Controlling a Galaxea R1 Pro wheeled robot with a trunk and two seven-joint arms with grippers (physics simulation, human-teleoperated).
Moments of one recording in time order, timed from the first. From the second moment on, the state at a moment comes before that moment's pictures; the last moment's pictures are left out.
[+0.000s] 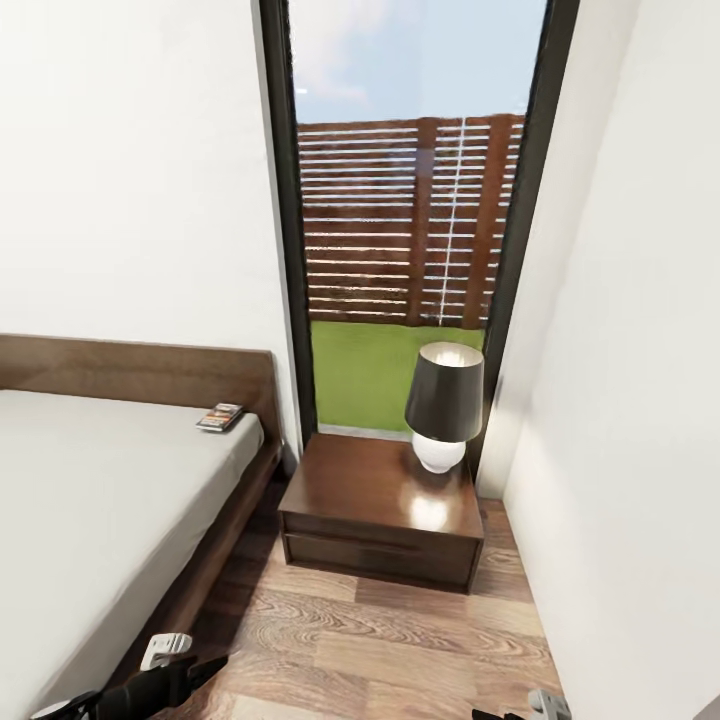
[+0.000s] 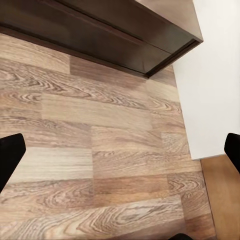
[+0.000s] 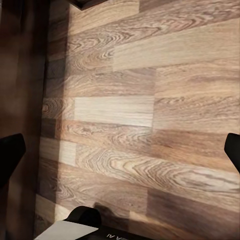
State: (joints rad) left arm -0.47 0.27 0.47 -0.18 -0.17 -0.03 -0.97; right arm -0.42 -0.14 -1.05 -0.15 0.71 0.09 0.80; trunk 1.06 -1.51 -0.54
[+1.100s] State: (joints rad) left arm -0.47 0.27 0.47 -0.18 -0.17 -0.03 -0.97; right arm -0.42 -0.14 -1.05 -0.15 0.71 0.09 0.80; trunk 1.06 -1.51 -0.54
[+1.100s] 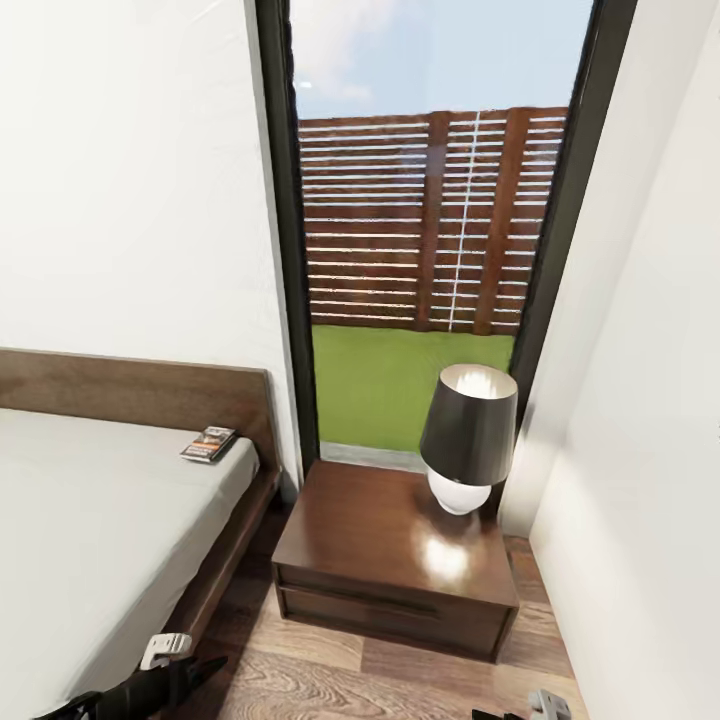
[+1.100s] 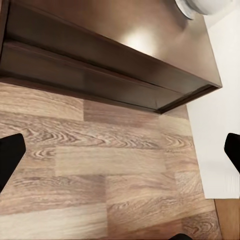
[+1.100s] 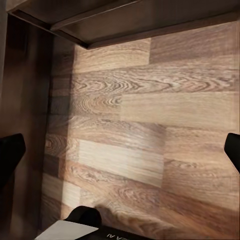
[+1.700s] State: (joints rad) left arm -0.47 0.27 0.47 -0.18 -0.17 -0.03 -0.97; right arm -0.42 -0.14 -1.05 -0.15 0.71 0.09 0.80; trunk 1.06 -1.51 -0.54
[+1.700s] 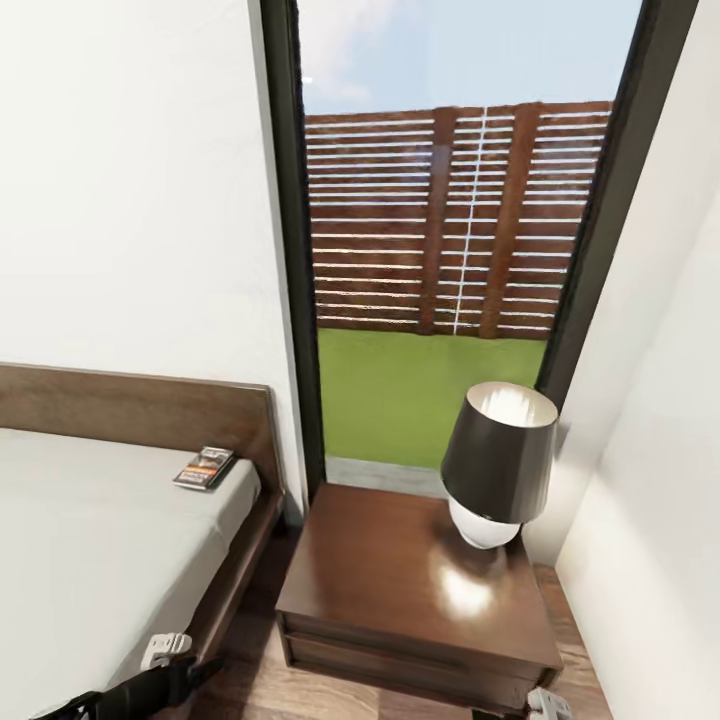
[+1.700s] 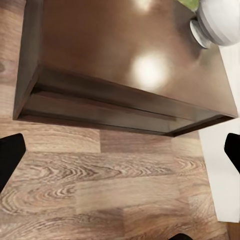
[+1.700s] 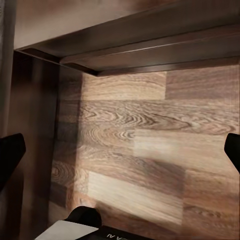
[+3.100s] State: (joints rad) left arm -0.47 0.27 0.47 -0.18 -0.17 -0.03 -0.97; right arm -0.42 -0.14 -1.05 -0.15 0.71 0.09 0.80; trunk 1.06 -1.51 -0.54
